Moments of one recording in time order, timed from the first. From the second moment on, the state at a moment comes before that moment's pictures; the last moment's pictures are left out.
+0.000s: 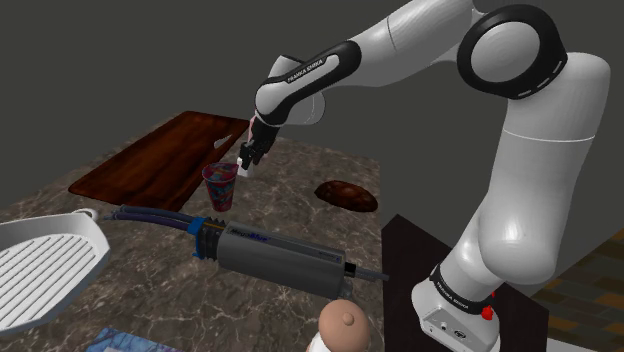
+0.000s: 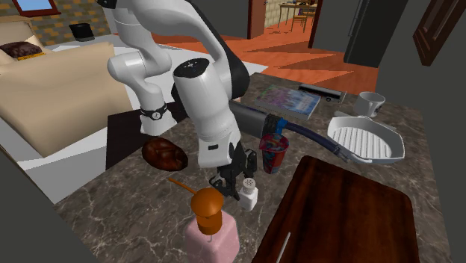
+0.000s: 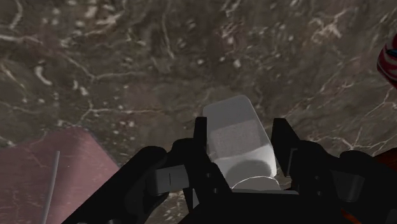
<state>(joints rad) 0.16 0.31 0.04 -2.01 0.33 2.55 -0.30</state>
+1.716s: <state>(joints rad) 0.16 0.16 0.01 -1.88 0.26 2.27 -0.20</state>
